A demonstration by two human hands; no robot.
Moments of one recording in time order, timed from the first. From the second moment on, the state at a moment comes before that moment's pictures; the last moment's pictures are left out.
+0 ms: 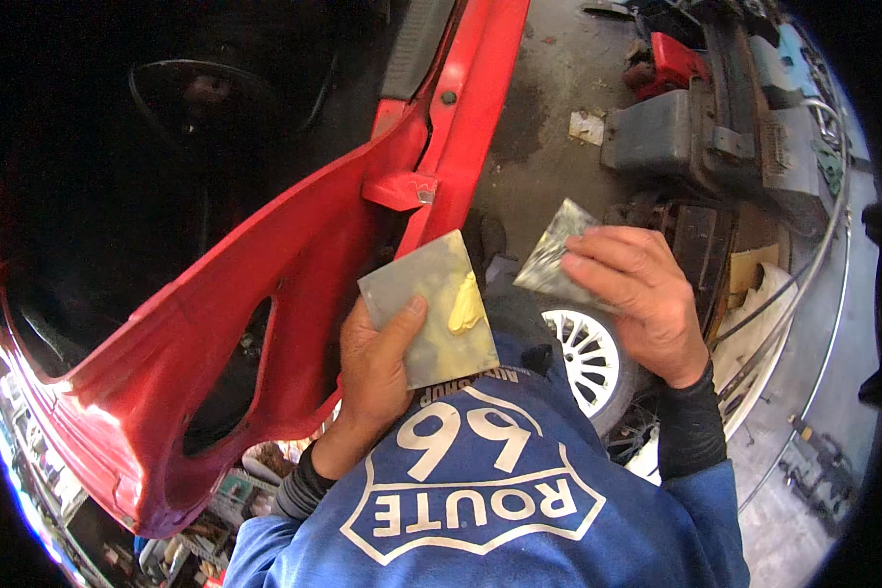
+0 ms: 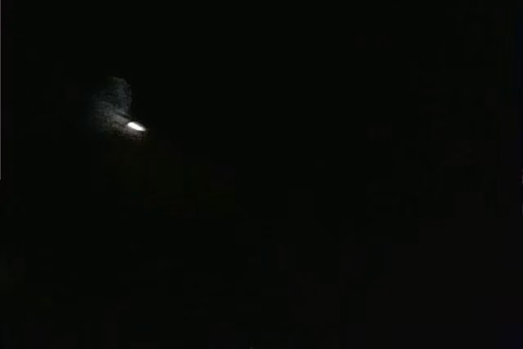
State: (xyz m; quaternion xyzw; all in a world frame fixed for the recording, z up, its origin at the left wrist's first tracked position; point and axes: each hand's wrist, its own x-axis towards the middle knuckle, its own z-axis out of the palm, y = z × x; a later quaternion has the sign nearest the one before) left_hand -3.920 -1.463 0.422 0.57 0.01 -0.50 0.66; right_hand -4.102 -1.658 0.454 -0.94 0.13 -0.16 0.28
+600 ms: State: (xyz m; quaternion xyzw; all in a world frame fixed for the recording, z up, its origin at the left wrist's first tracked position) left_hand -3.965 -1.532 0.434 0.69 0.07 -0.29 0.66; right_hand -4.073 -1.719 0.425 -0.95 -0.09 -0.10 0.27
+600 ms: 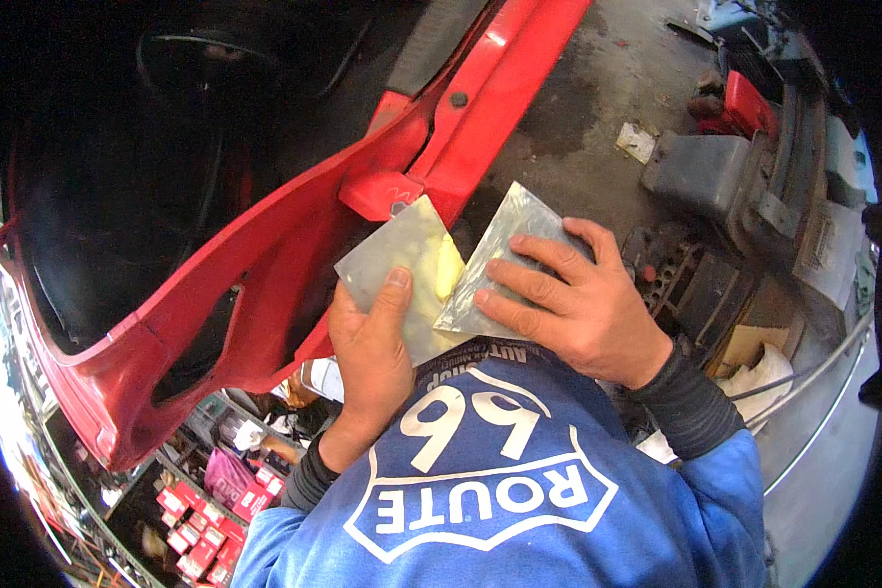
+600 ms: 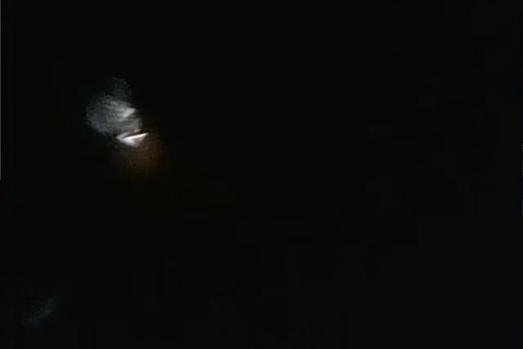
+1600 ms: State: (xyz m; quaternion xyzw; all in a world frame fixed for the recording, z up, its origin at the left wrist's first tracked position) left_hand -3.969 -1.453 0.436 0.66 0.11 -0.16 0.73; right_hand -3.954 -1.714 0.403 -0.88 0.03 0.12 0.47
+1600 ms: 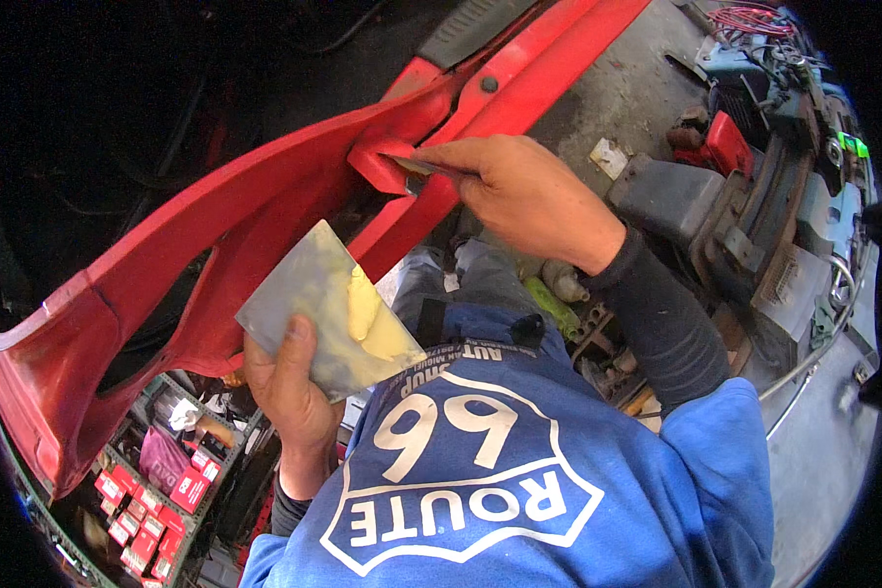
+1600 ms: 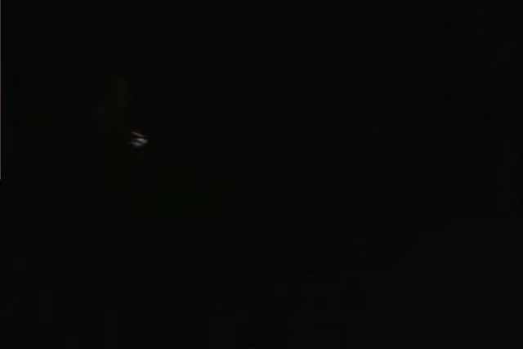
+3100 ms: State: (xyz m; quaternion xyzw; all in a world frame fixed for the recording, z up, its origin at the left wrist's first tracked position) left_hand -3.957 -1.450 0.426 0.61 0.18 -0.23 0.74; right_hand -4.017 -1.700 0.442 -0.85 0.05 -0.04 0.52
